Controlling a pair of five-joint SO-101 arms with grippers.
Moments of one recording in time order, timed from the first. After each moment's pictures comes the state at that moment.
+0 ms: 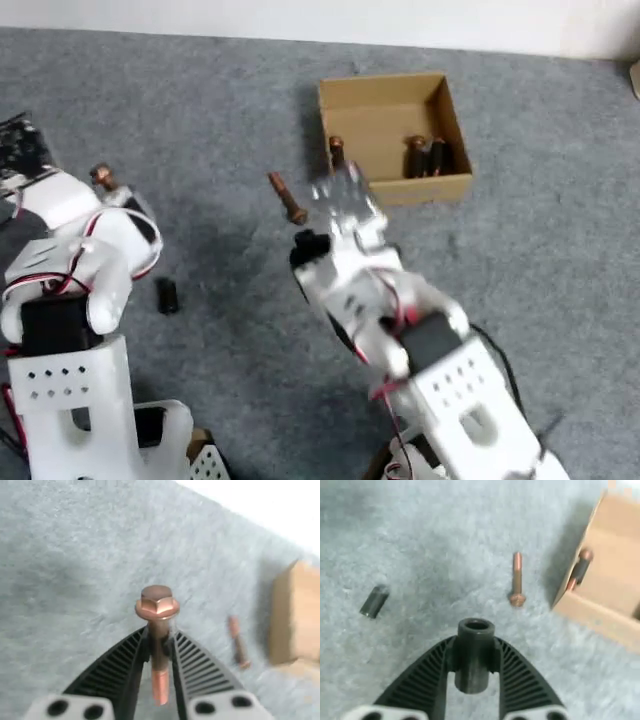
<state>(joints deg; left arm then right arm) -13.8 -54.6 32.6 65.7 25.7 -38.6 -56.0 51.0 46.0 5.6</state>
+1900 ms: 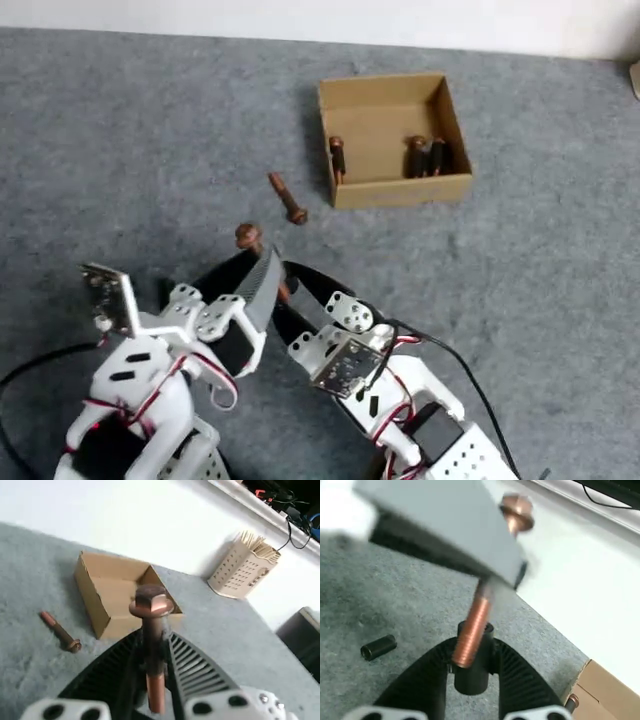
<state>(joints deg) 24.0 -104.5 68.9 53.1 35.4 -48.1 -102.5 95.7 14.8 26.7</state>
